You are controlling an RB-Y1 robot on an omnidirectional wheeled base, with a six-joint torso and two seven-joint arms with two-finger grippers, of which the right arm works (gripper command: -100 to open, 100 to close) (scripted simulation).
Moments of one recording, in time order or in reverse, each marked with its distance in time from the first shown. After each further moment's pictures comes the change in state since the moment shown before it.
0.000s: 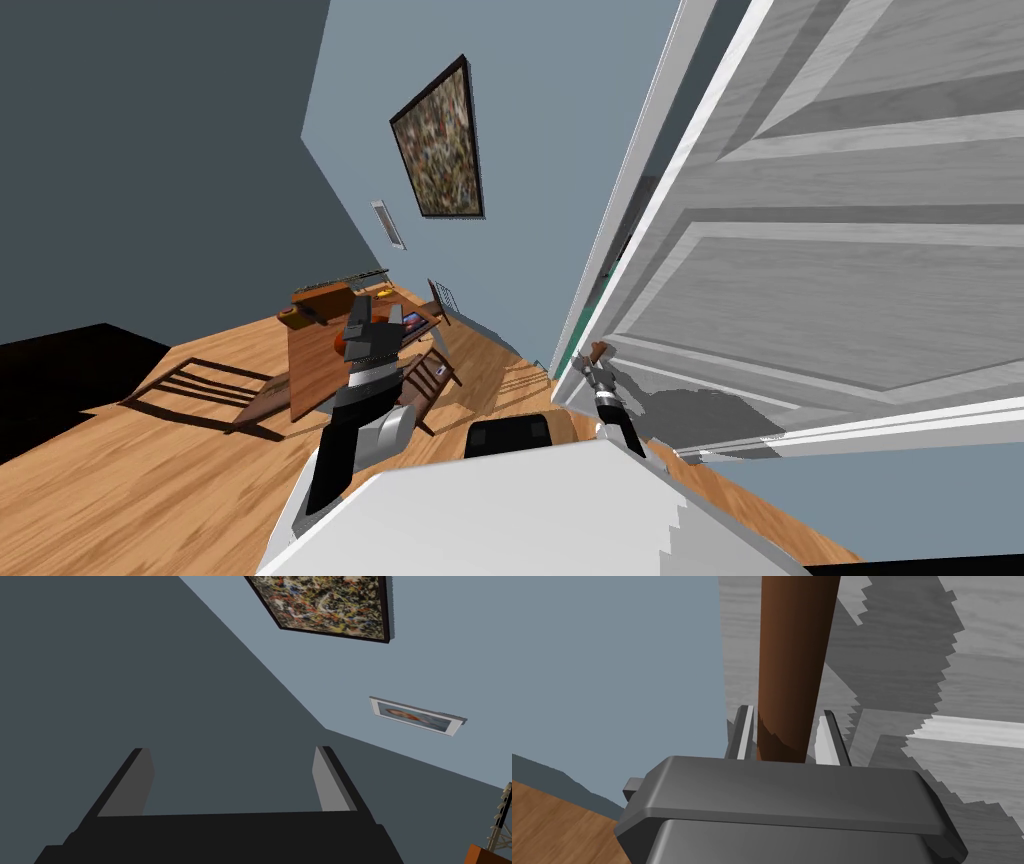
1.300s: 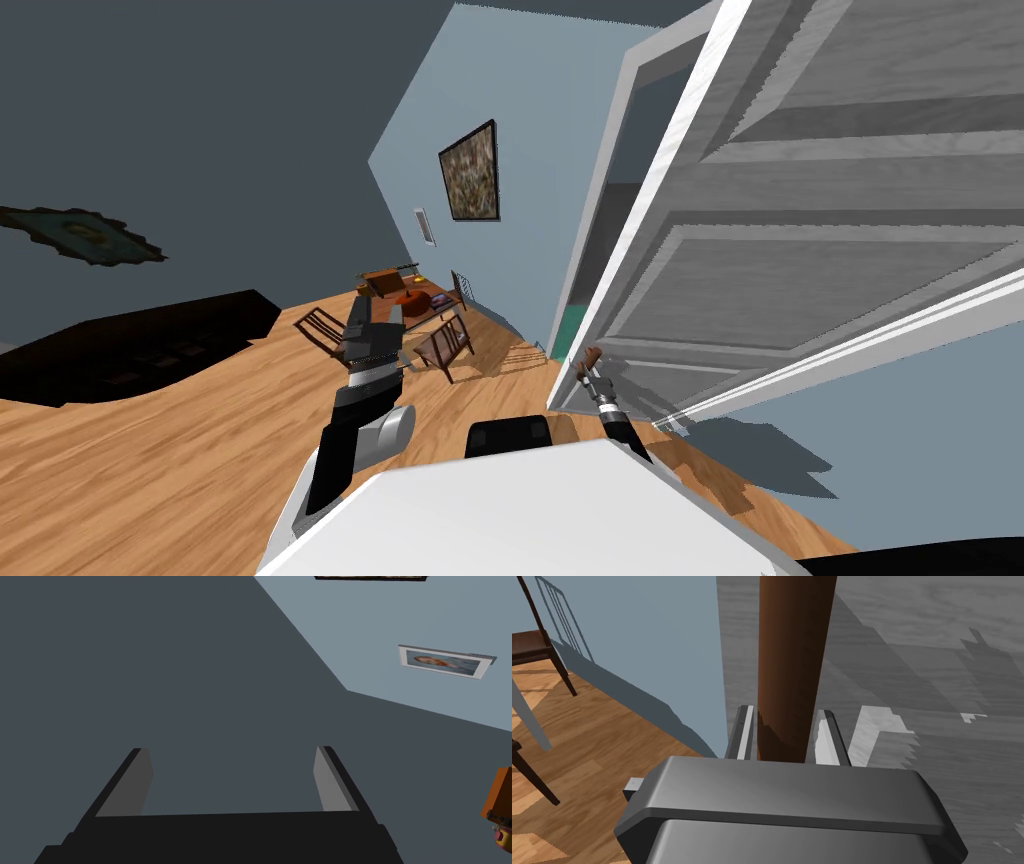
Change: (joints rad) arm 0.074 -0.085 0.148 -0.028 0.076 -0.080 -0.121
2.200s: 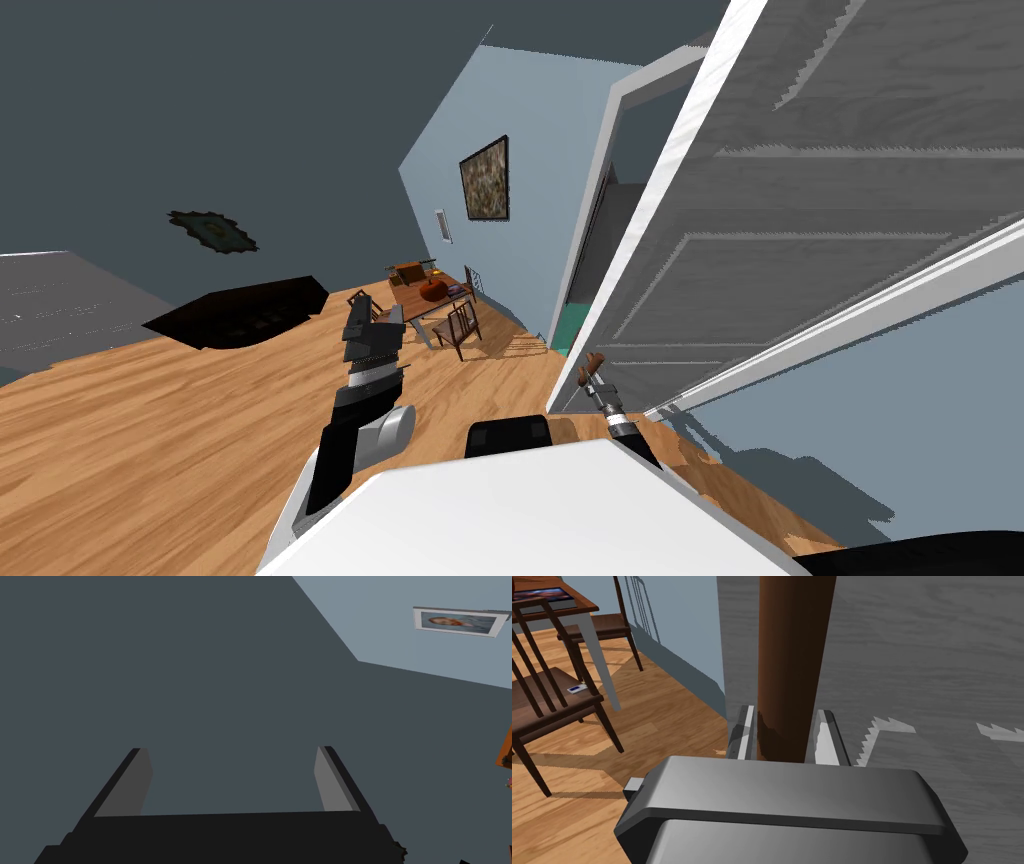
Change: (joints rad) arm 0.036 -0.067 0.070 0.019 0.043 -0.088 -0.082
